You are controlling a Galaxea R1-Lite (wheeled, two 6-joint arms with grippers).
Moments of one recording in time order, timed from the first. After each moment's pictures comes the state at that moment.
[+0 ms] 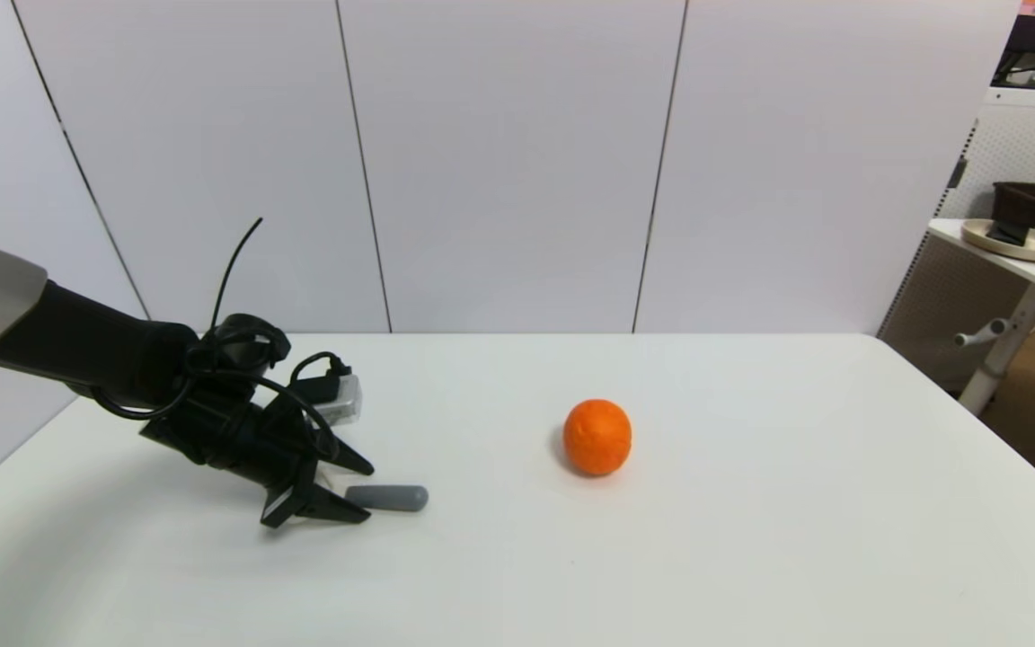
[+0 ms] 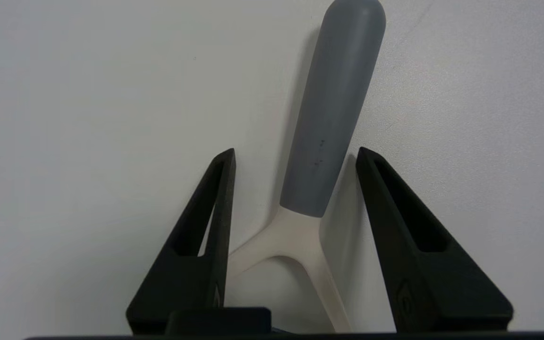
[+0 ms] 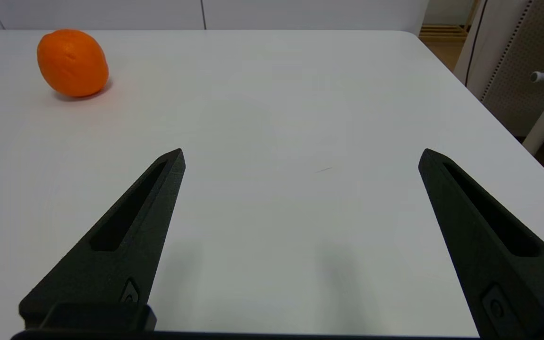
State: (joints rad) left arm -0.13 2.02 -1.14 0.39 -0.70 1.17; right arm 0.00 0.00 -0.02 0.03 0.00 0.00
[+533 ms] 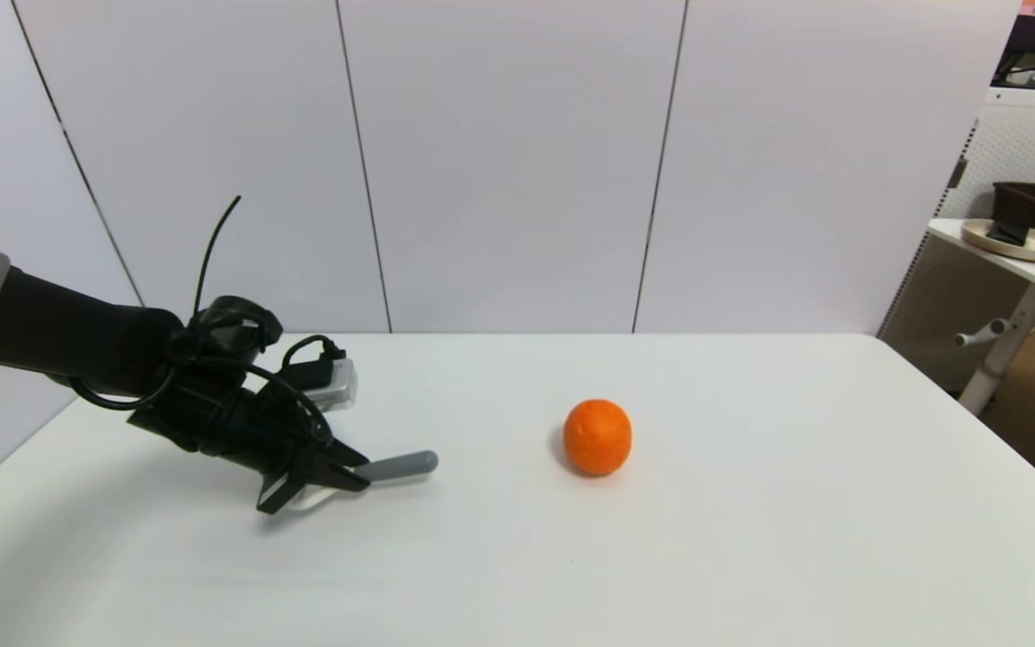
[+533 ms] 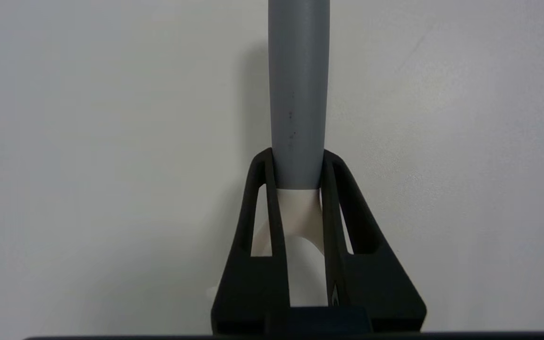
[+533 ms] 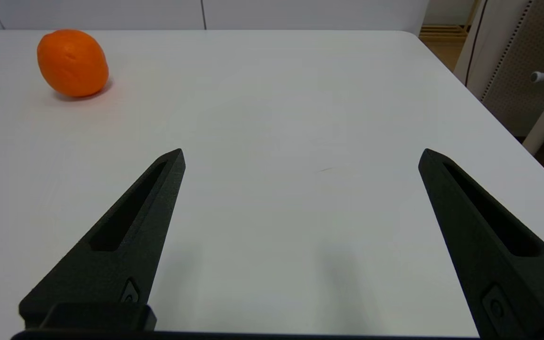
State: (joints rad) left arm -0.14 1.97 -1.17 0.39 -0.70 1.17; right arm 0.00 0.00 -0.02 0.03 0.00 0.00
